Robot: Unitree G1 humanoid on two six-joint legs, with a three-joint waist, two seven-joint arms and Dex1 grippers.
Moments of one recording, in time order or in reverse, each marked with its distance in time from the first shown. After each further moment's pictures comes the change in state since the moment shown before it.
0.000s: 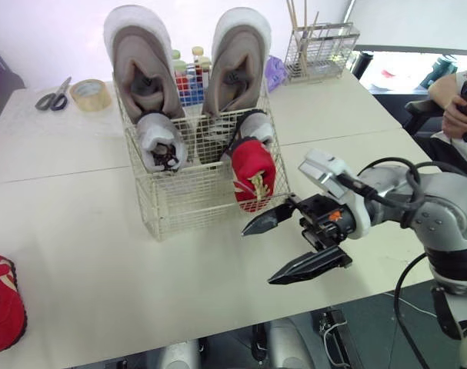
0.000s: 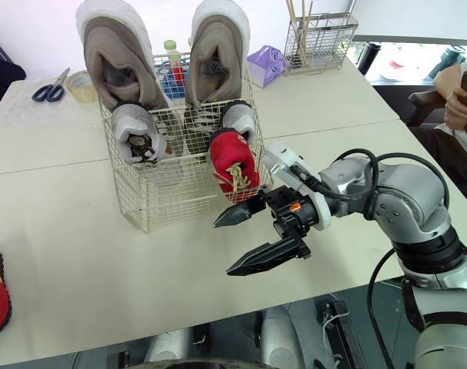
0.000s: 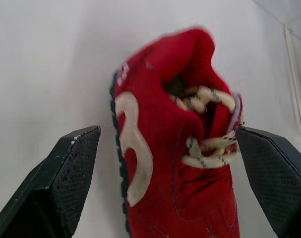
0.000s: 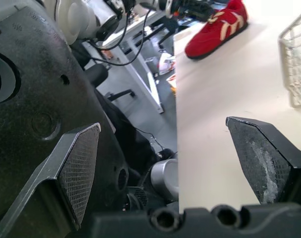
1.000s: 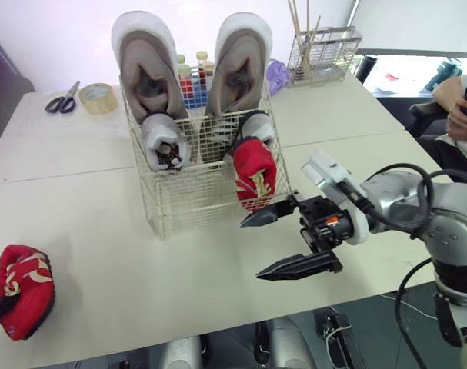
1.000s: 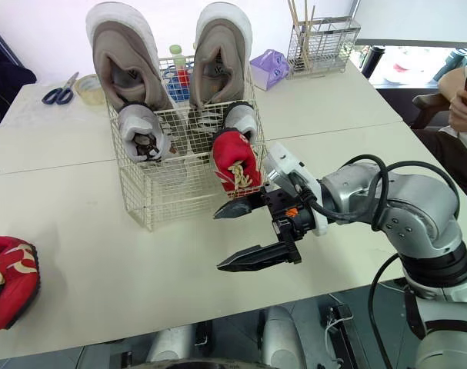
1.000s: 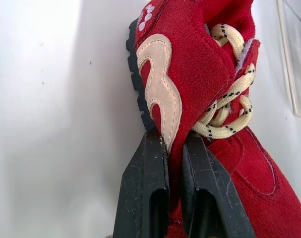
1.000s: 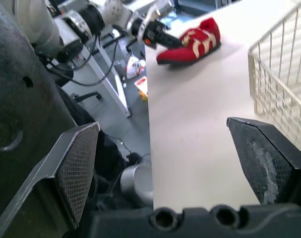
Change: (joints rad) left arm -0.018 -0.230 0.017 -0.326 -0.038 0.118 0.188; right arm 0.066 0.030 -0.061 -0.112 0.005 -0.023 -0.176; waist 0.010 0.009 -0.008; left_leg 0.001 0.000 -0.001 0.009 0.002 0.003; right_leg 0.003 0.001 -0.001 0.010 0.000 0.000
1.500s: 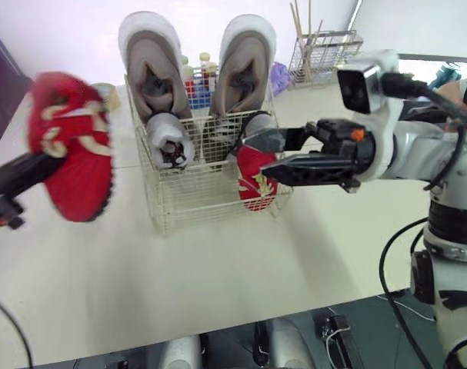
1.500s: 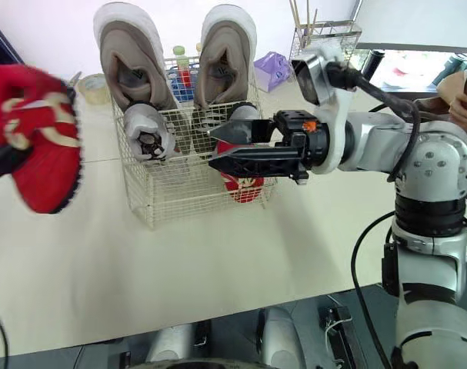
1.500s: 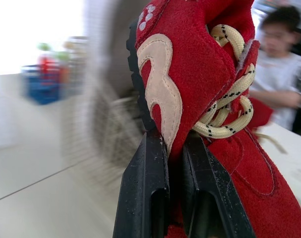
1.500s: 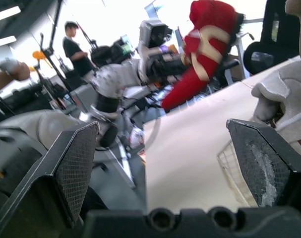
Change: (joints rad) left arm -0.532 0.109 -0.045 -0.739 -0.611 0.096 0.482; right arm -0.302 0.145 -0.181 0.375 0.379 0.158 -0.301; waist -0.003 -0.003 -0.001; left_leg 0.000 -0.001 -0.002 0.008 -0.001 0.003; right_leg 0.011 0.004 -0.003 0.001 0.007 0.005
